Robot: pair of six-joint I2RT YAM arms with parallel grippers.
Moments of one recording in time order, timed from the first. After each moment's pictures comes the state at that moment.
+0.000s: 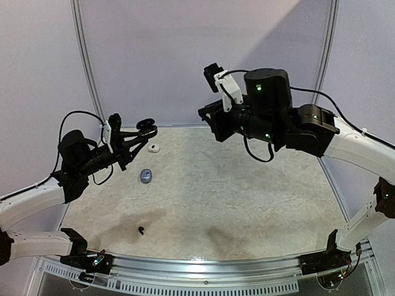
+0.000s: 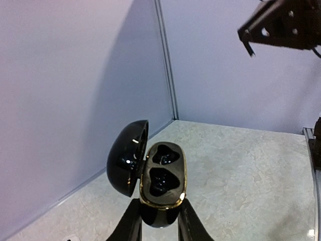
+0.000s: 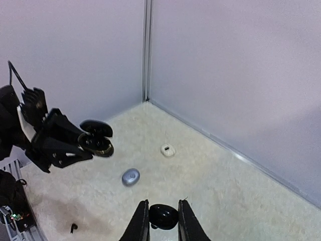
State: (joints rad) left arm -0.45 0.98 0.54 0.51 0.47 0.10; right arm 1.15 1.54 1.64 -0.40 0.40 0.10
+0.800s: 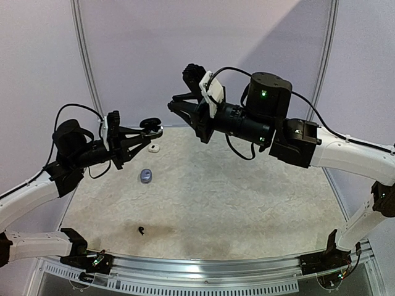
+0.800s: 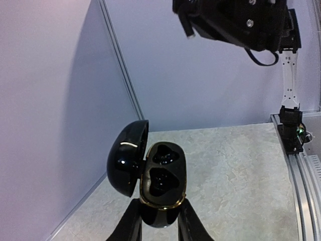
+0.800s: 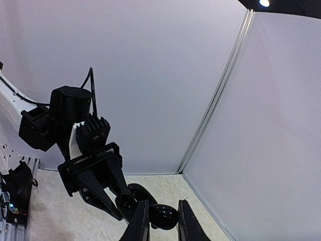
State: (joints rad) left arm -0.49 0.94 0.68 0.34 0.67 0.23; right arm 1.16 1.56 1.52 0.13 0.00 -0.33
